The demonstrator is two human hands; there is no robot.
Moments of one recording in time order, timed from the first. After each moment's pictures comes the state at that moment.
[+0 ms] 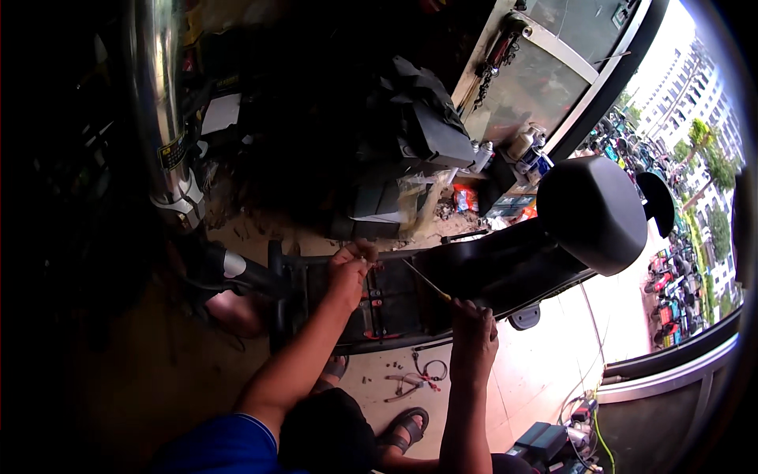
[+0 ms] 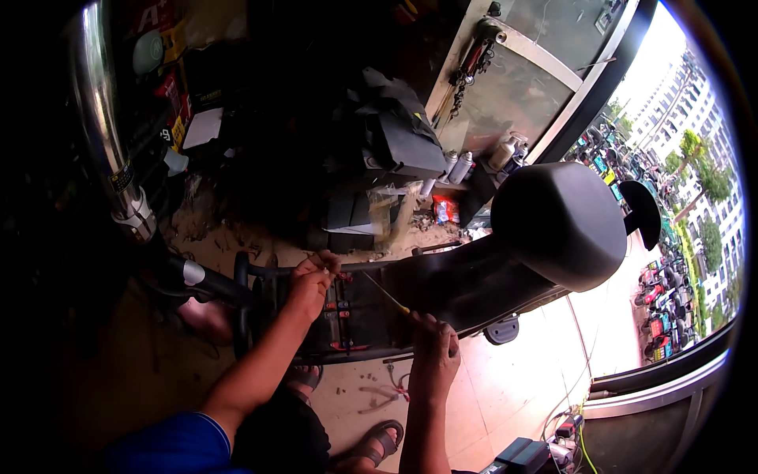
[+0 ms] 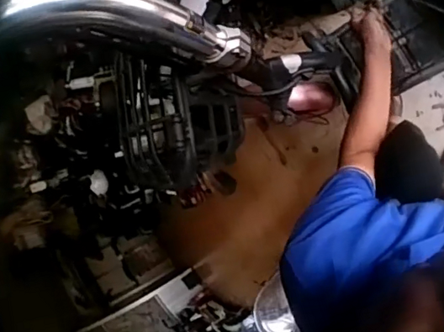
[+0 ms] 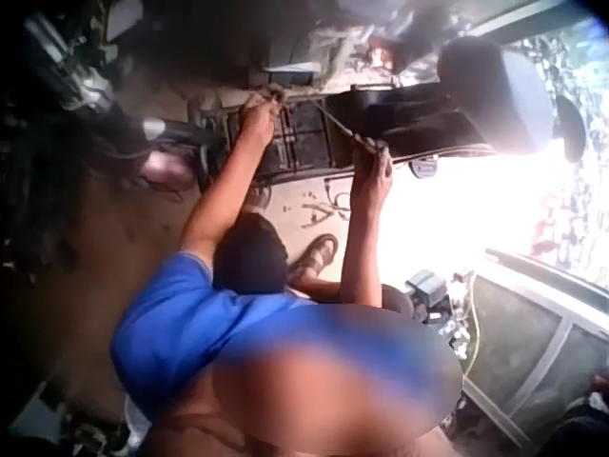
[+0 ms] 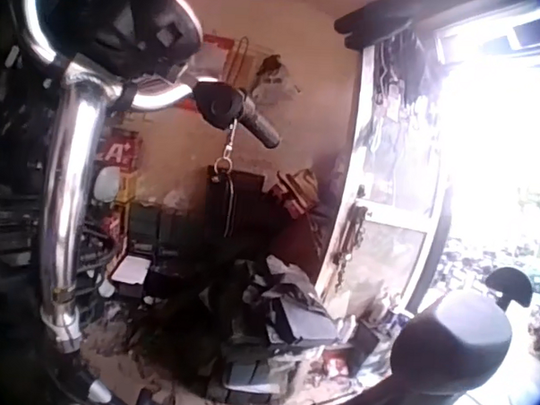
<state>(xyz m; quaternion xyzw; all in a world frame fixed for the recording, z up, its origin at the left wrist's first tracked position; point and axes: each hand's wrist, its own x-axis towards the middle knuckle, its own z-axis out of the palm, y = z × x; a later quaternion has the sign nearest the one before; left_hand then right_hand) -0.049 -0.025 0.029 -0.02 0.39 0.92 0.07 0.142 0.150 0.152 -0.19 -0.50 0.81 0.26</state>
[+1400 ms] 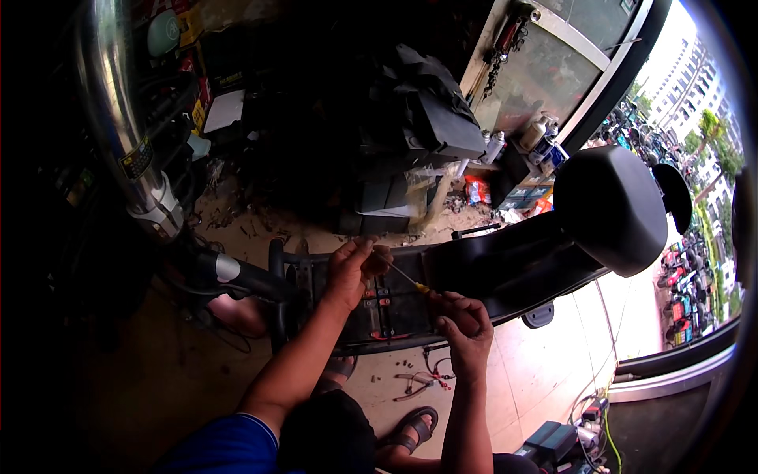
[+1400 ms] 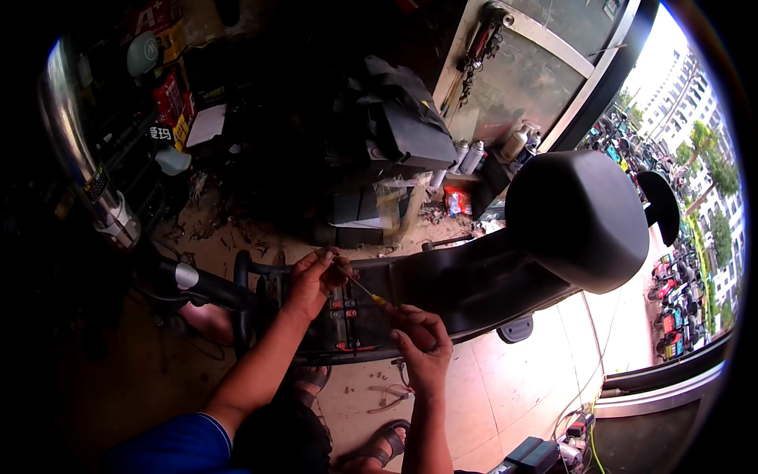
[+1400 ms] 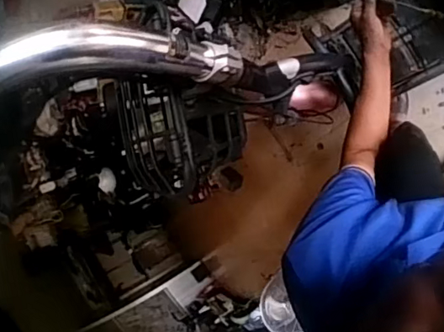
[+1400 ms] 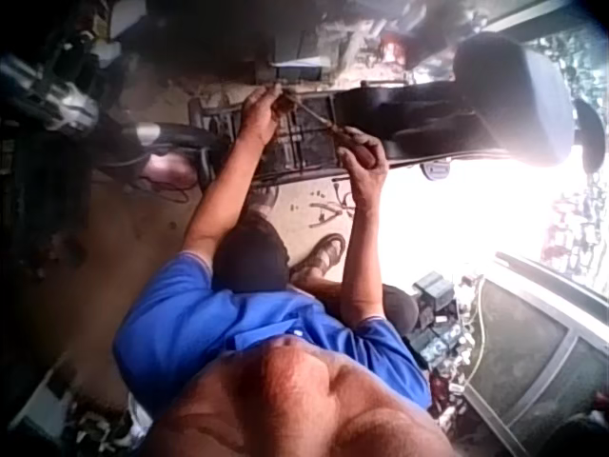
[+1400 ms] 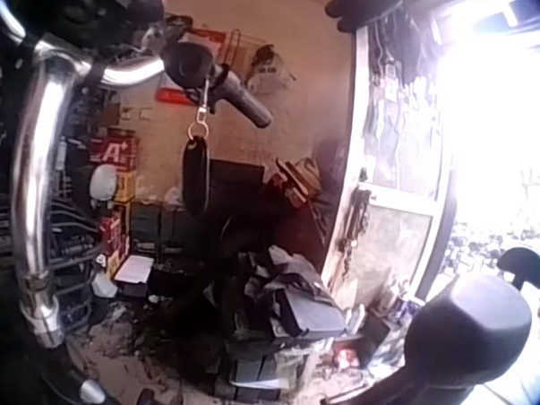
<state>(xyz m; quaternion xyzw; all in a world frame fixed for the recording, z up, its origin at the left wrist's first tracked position) -0.045 -0.038 0.058 0.01 0.36 0.92 0.17 0.122 0.144 0.141 -0.07 -0.60 0.77 0.19</state>
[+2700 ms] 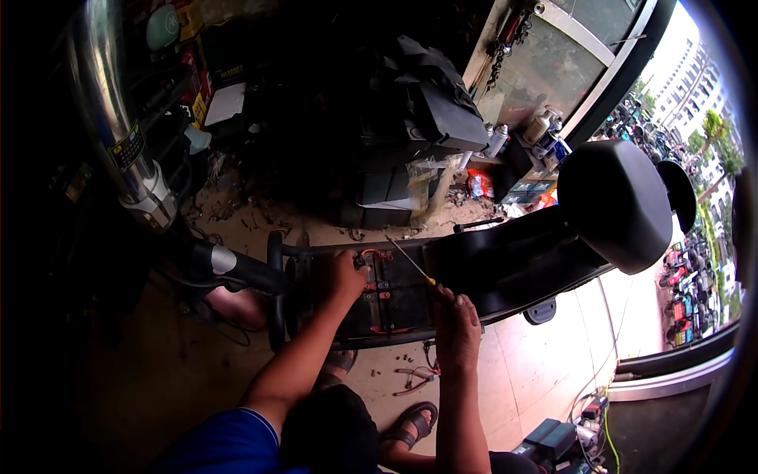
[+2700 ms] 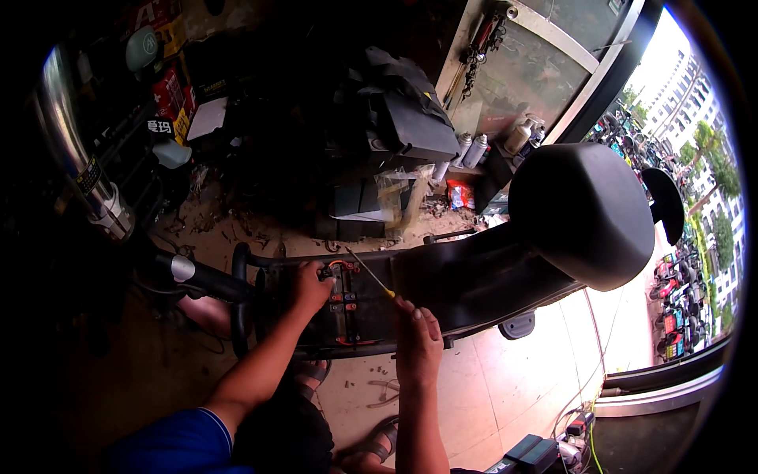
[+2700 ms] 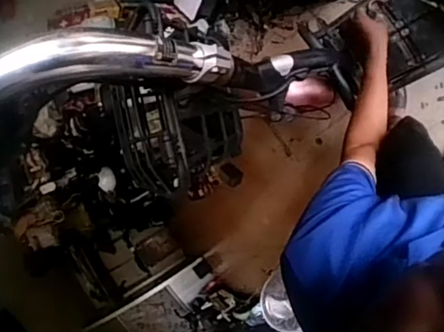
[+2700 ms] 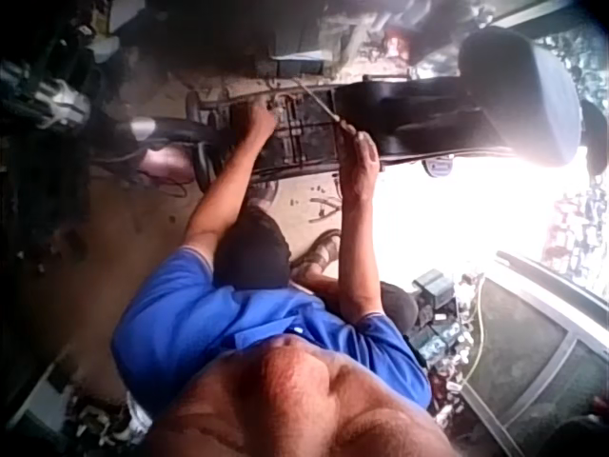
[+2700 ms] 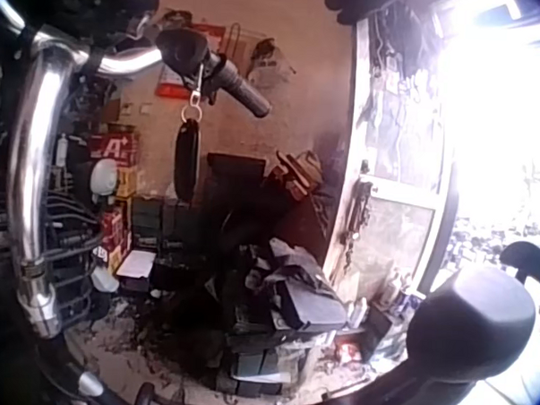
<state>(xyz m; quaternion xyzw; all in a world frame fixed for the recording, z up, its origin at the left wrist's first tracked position) -0.042 -0.041 -0.004 -0.03 0.91 0.41 0.01 0.116 0.150 0.089 -0.19 -0.36 0.90 0.18</state>
